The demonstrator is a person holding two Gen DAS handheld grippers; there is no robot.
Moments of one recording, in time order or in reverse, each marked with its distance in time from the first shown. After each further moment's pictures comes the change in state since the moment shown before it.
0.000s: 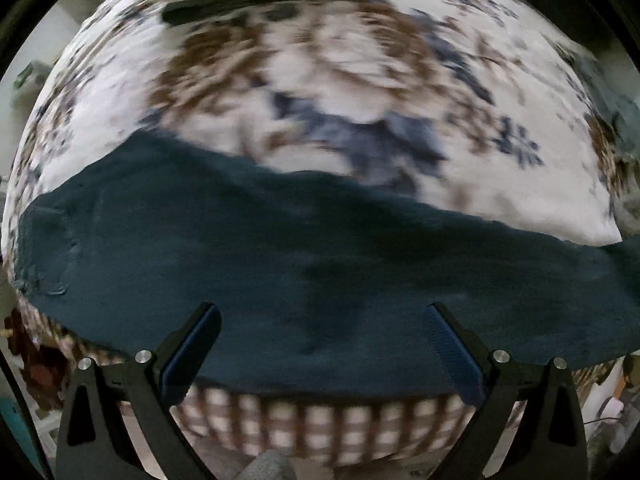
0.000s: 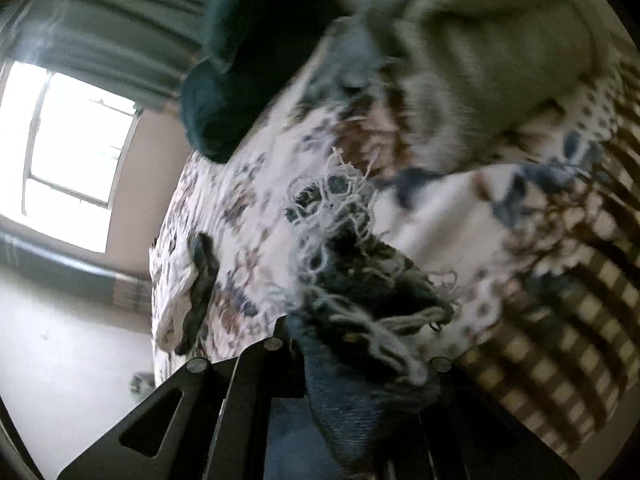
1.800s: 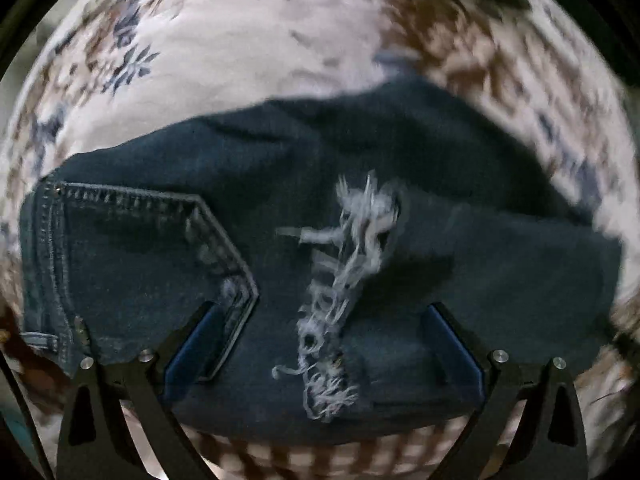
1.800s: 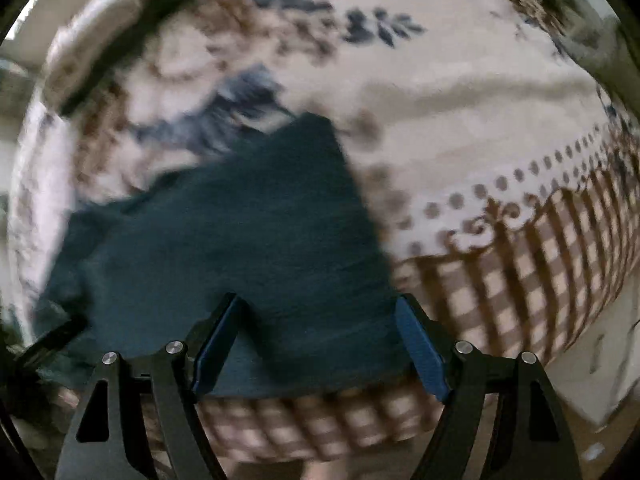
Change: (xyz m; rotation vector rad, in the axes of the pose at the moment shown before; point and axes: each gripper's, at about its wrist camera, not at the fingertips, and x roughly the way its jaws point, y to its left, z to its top) left arm 0.037 0.214 0.012 0.006 0.077 -0.013; right arm 0.140 0.140 -0.278 -0.411 0.529 -0.582
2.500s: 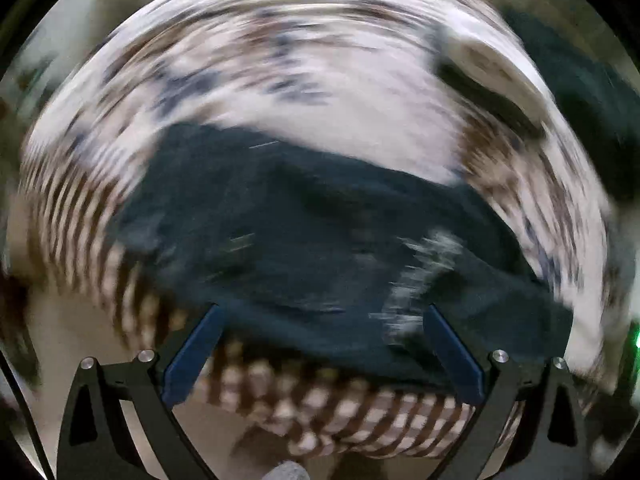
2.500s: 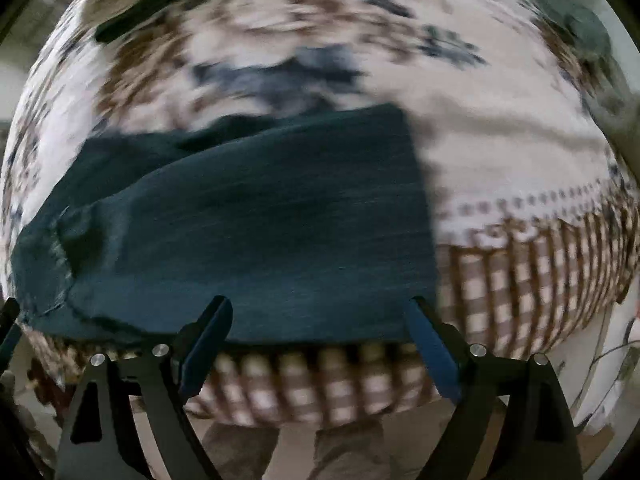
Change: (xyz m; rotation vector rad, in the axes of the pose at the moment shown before) left arm -0.089 0.117 -0.079 -0.430 -0.237 -0.129; right arm -0.025 0.084 0.007 -0.199 0.049 -0.061
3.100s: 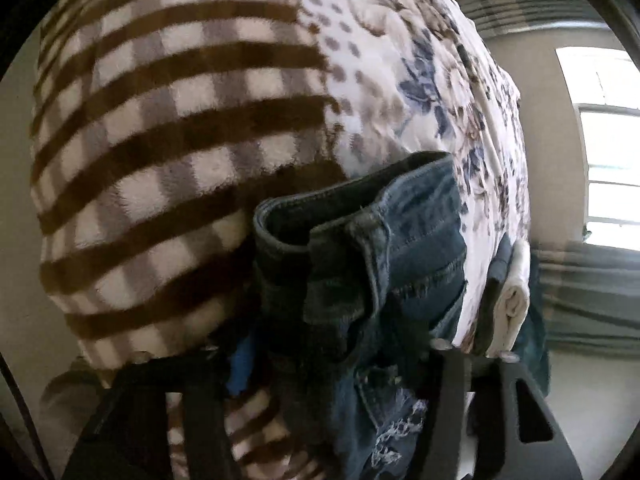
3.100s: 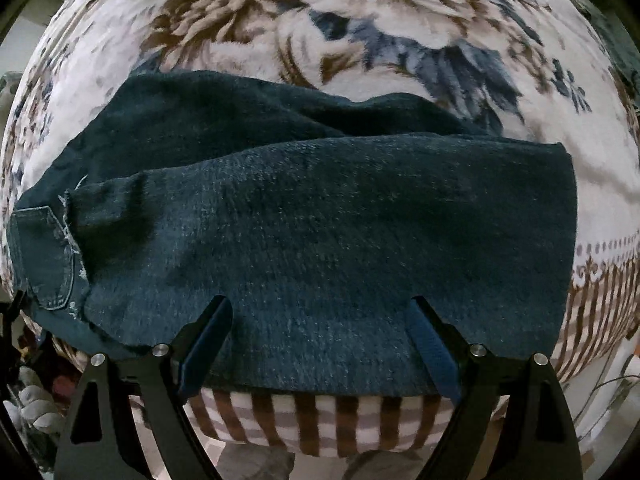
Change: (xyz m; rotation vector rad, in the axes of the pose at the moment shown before) left arm 0.075 0.169 -0.029 -0.860 -0.082 -0.458; right arm 0.039 0.094 0.045 -0.110 0.073 -0.001
